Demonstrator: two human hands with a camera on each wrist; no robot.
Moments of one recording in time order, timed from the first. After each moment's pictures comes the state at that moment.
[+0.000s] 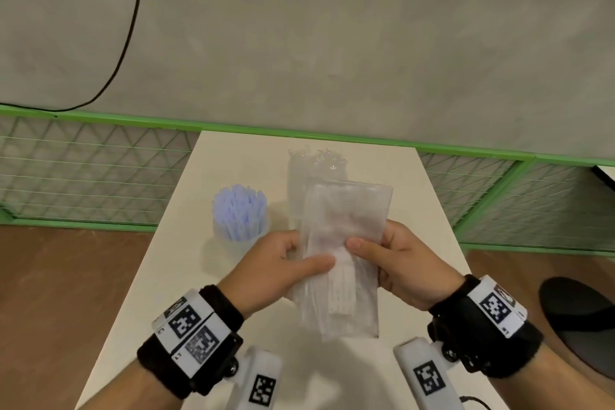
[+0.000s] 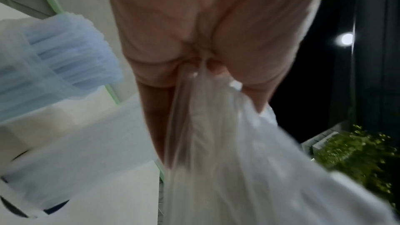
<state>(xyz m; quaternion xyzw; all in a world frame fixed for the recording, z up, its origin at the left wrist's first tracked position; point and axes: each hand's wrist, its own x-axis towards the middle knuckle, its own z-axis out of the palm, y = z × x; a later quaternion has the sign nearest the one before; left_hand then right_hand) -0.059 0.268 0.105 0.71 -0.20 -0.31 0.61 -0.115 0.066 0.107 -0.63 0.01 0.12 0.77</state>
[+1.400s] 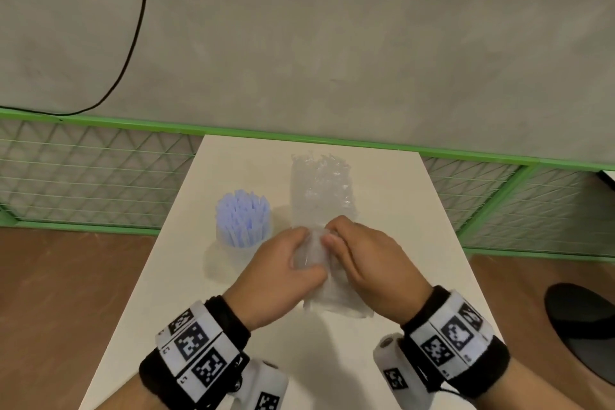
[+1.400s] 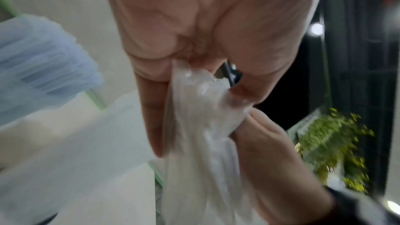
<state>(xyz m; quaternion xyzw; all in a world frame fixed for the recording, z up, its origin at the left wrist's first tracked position) -0.062 0.265 0.104 0.77 -0.23 -0.19 0.57 -0.103 0.096 0.109 -0.96 -0.09 -0.06 0.25</state>
